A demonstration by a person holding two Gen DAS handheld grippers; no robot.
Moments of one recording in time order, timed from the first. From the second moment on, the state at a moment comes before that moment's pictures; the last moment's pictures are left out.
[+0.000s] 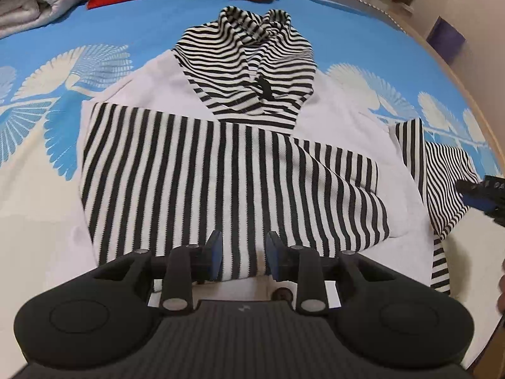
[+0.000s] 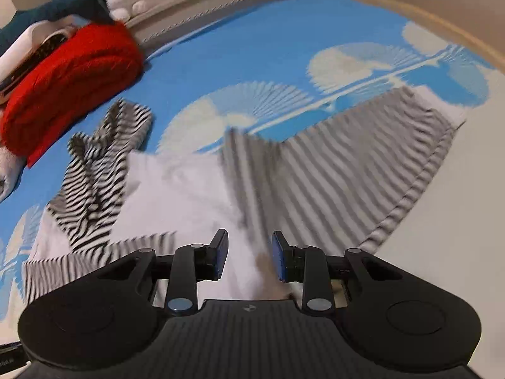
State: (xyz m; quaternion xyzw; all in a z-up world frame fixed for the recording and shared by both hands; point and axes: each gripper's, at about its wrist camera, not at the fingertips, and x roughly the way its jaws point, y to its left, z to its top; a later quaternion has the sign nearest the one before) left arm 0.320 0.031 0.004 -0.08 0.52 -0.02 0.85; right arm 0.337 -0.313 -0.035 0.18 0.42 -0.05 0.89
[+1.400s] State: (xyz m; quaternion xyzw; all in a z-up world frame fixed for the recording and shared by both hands) left arm 0.328 0.137 0.028 -0.19 0.49 0.06 0.85; right arm 0.309 -0.239 0.041 0.01 0.07 0.12 0.99
